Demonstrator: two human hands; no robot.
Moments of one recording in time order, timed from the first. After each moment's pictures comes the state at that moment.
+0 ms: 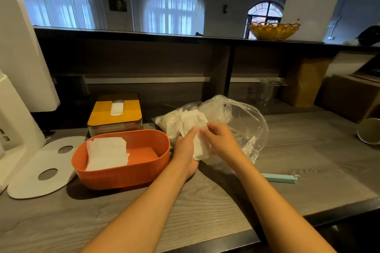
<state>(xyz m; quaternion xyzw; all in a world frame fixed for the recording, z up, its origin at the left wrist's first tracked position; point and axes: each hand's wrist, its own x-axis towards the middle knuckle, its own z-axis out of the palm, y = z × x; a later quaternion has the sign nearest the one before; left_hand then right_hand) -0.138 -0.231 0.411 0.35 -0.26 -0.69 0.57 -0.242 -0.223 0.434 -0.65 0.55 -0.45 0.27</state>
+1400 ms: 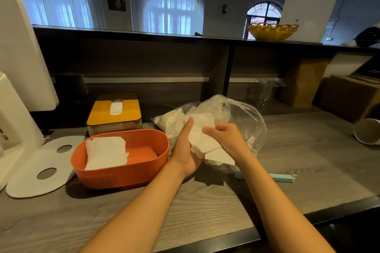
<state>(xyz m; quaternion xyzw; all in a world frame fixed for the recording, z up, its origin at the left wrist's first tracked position) -0.131 -0.217 0.423 0.27 -0.30 -0.76 0.50 -0.263 -0.216 0.443 -0.58 0.56 -0.47 0.35</state>
